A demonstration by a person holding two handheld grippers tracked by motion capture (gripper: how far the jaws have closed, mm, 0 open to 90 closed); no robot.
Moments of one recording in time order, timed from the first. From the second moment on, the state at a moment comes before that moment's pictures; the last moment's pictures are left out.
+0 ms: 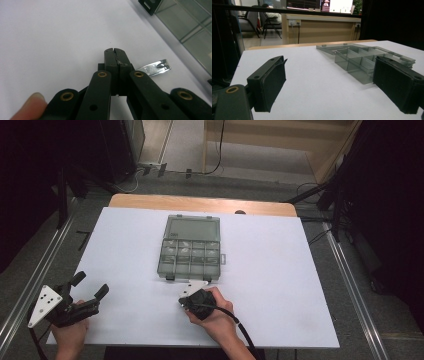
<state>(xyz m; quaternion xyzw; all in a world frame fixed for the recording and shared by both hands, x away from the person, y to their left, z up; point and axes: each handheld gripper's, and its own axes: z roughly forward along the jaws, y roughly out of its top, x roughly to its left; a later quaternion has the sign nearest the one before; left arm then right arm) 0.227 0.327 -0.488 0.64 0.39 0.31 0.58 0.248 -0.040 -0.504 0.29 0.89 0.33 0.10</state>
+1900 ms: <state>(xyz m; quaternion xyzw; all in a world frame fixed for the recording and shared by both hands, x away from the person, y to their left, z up) 0.227 0.327 -0.488 0.64 0.39 0.31 0.58 0.248 -0.091 -0.506 0.34 0.88 0.31 0.11</state>
